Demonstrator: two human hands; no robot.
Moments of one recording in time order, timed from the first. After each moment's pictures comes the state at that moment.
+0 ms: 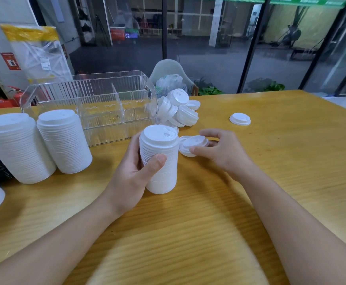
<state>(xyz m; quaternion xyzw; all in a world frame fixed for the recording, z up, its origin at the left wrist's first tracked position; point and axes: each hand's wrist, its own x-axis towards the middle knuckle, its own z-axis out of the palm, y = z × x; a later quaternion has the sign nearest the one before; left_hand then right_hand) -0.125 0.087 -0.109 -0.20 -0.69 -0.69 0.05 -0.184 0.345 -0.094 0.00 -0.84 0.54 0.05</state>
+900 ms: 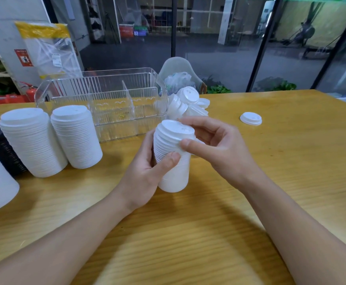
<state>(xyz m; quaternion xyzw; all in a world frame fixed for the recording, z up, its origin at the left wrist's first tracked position) -0.123 0.090 -0.106 -0.20 -0.69 -0.70 0.04 -0.142 0.301 -0.064 0.24 -0.71 0.66 0.07</state>
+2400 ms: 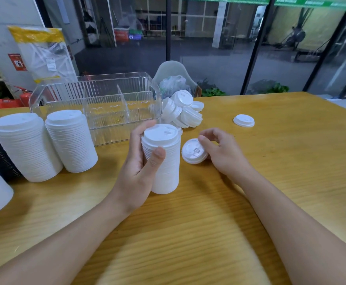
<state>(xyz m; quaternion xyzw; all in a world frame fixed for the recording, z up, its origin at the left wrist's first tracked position) -0.120 0.092 -0.103 -0.20 -0.71 -0.66 0.12 -0.190 0.335 -0.103 0.02 -0.83 0.55 0.09</state>
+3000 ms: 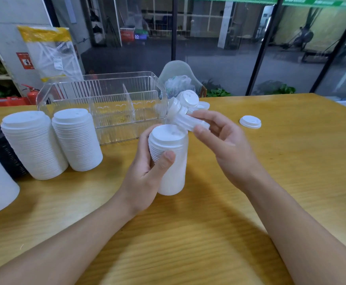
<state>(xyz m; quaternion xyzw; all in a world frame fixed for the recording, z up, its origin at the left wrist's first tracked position) -0.123 0.092 -0.109 -0.20 -0.70 -0.68 0.10 -0.149 0.307 -0.059 0.19 -0.70 0.68 0.09</state>
